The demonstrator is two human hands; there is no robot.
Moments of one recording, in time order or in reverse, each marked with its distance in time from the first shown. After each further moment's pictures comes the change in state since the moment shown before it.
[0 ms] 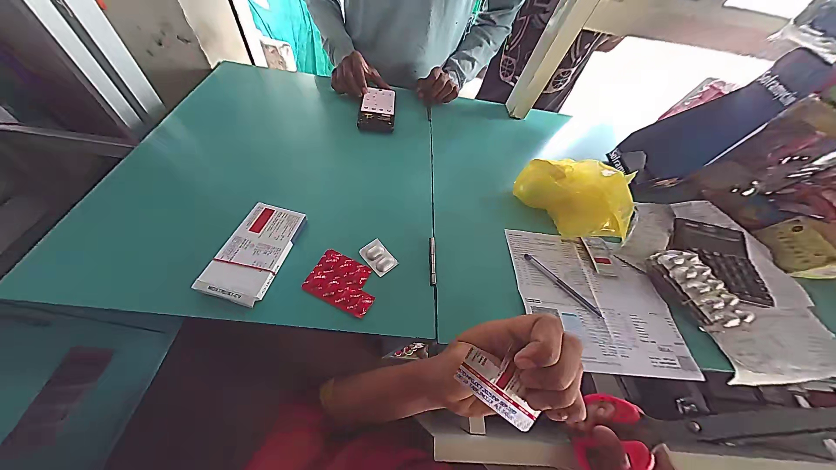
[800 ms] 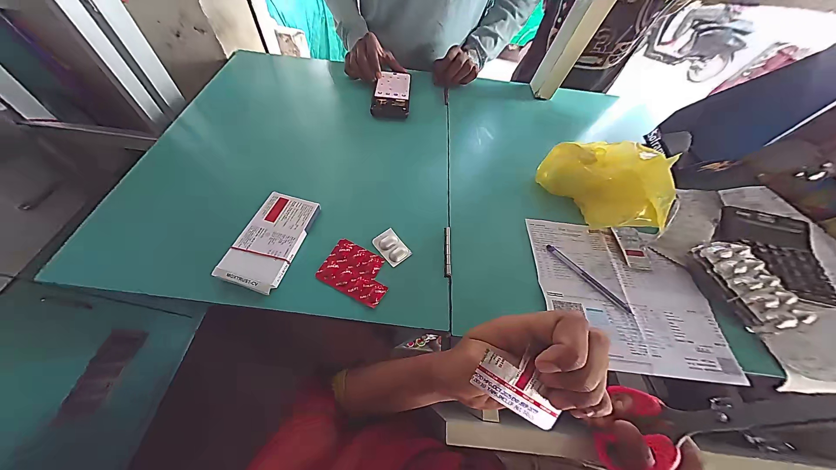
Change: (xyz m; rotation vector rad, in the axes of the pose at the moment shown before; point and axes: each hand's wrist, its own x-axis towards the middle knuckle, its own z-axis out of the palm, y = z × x) left_hand 0.000 0.000 0.000 0.077 -0.021 0.047; right_hand 0.007 -0.002 -0.003 -0.023 -0.061 0.046
